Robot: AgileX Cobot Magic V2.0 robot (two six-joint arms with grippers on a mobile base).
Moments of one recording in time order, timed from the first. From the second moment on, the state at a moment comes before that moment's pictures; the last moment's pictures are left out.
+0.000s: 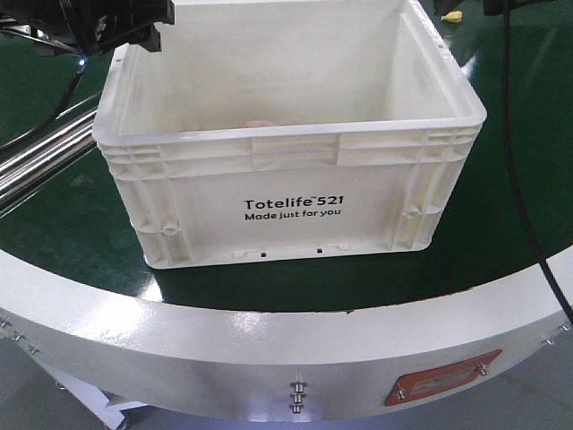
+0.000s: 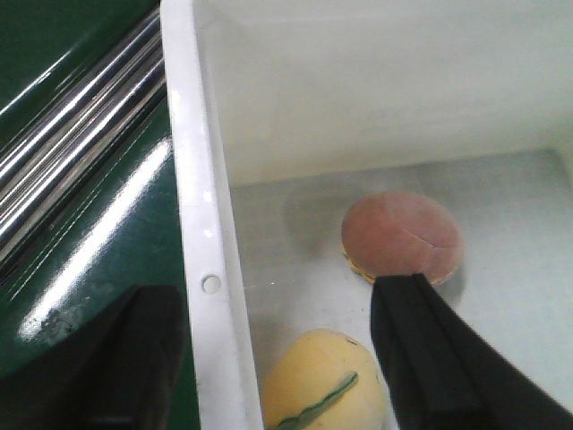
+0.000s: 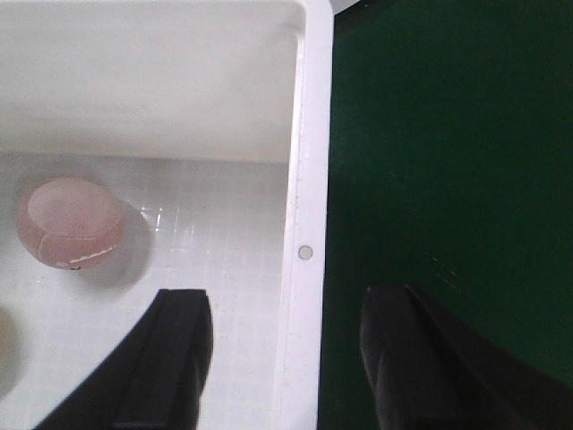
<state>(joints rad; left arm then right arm) -0.31 1.65 -1.69 0.12 0.92 -0.35 0.16 1.82 -2.09 0.06 1.26 0.06</state>
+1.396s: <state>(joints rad) -0.31 1.81 -1.78 0.24 1.03 -0.34 0.16 2.01 -2.09 0.01 1.26 0.07</state>
